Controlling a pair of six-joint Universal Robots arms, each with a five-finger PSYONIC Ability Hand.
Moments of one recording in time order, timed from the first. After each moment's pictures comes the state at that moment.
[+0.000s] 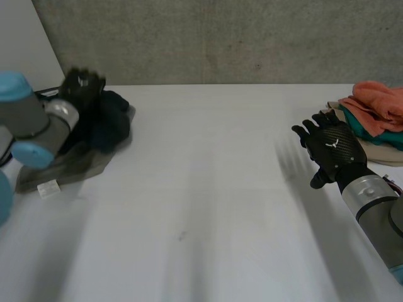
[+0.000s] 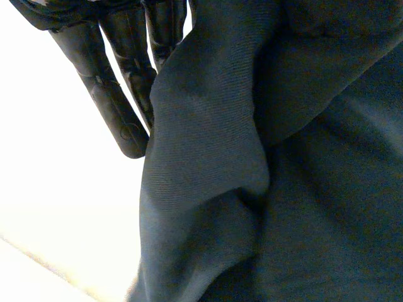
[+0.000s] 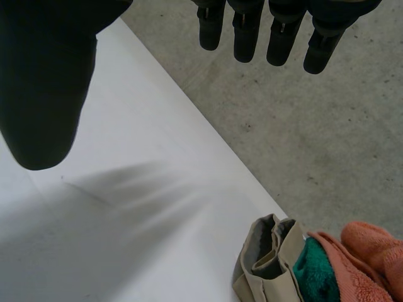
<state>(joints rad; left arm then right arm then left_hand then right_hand) 4.60 -2.52 -0.68 3.28 -1.25 3.68 1.75 -1.31 1.93 -0.53 1.30 2.59 1.09 1.18 1.15 1.19 0.96 0.23 0.22 0.21 0.21 0.04</state>
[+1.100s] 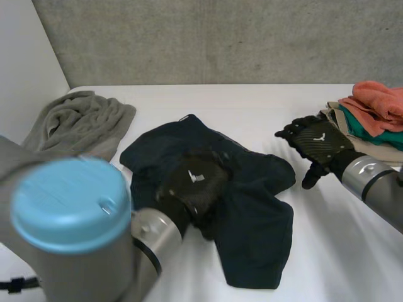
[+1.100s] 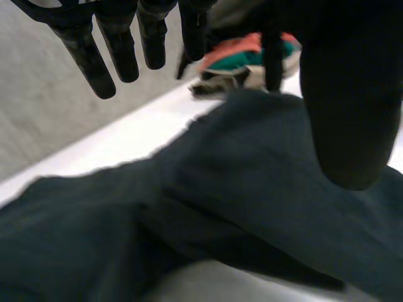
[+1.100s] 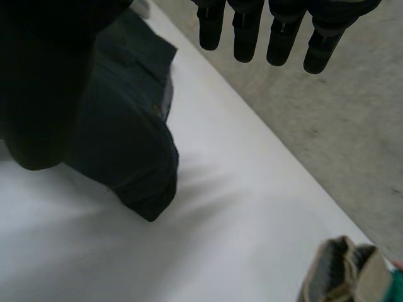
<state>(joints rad) 3.84 -1.88 -1.57 3.17 -1.65 3.24 1.71 -1.17 1.63 -0.16 1.08 2.54 0.20 0.22 0.22 0.21 0.05 0.23 0.22 0.21 0.21 0.04</state>
